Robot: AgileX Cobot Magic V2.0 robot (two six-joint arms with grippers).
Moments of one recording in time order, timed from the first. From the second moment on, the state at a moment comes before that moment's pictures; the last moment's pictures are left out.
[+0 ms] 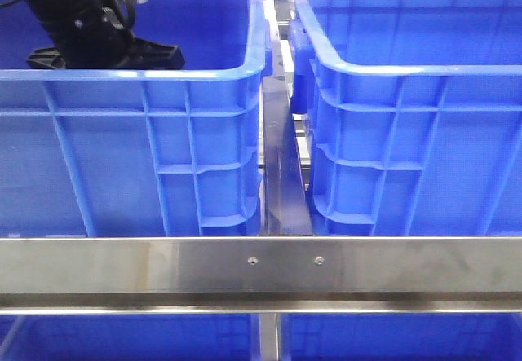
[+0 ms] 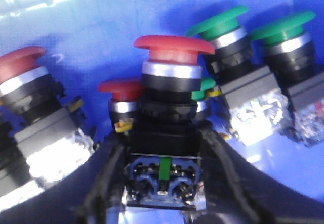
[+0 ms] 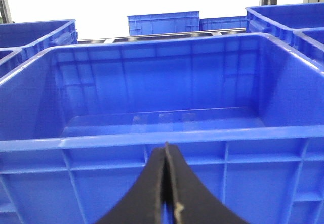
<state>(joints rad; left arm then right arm) -0.36 1.84 -1.42 -0.09 0.69 -0.03 -0.01 -0.01 0.03 0.10 -0.05 -0.02</state>
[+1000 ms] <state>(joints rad) -0.84 1.35 -1.42 -0.10 0.86 0.06 -0.01 -0.01 0.03 0.10 -0.10 -0.01</state>
